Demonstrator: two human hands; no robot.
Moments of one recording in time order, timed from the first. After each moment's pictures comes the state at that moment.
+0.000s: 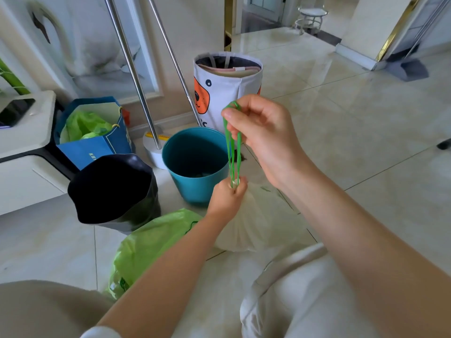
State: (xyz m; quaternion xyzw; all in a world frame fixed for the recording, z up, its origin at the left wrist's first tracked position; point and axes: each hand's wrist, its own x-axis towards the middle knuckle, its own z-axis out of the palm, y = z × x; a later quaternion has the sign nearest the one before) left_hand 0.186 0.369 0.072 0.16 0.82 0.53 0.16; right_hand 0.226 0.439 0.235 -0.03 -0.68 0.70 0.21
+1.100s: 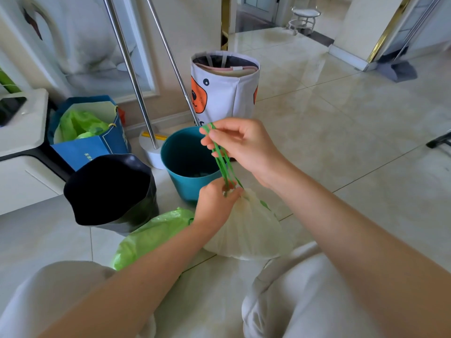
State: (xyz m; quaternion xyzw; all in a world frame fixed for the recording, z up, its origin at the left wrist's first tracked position) left_hand 0.191 0.332 0.093 0.19 0.86 0.47 0.10; right_hand 0.208 0.424 0.212 -0.04 -0.75 0.65 0.11
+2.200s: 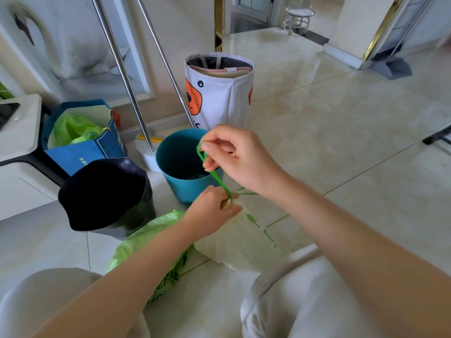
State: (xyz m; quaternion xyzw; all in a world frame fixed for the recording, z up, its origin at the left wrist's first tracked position) left_hand 0.185 0.318 0.096 0.38 0.86 0.32 0.14; right_hand 0.220 0.431 0.202 0.07 -0.82 0.54 0.17
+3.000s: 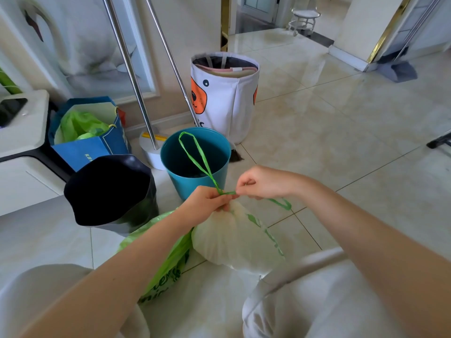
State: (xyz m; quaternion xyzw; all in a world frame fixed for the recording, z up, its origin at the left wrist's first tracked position) left_hand 0.168 0.302 0.095 0.21 0.79 0.47 0.33; right_hand 0.222 0.480 0.153 -0.05 -0.91 0.35 -0.22
